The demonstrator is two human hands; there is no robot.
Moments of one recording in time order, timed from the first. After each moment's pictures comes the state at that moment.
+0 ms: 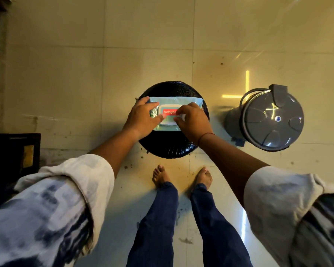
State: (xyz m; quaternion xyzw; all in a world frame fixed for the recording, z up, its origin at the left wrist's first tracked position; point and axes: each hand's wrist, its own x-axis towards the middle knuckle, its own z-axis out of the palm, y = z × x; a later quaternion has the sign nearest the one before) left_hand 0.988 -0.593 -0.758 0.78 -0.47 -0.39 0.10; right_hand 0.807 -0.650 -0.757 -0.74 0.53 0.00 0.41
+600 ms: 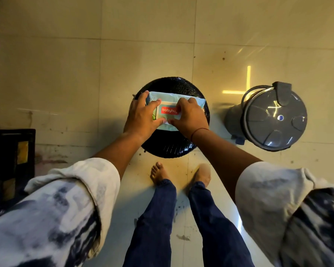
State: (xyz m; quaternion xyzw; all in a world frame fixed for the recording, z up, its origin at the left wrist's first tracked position) left_hand 0.978 -0.587 -0.781 0.79 -0.53 -0.31 0.05; right_hand 0.819 -0.658 -0.773 -0.76 0.53 0.03 0.39
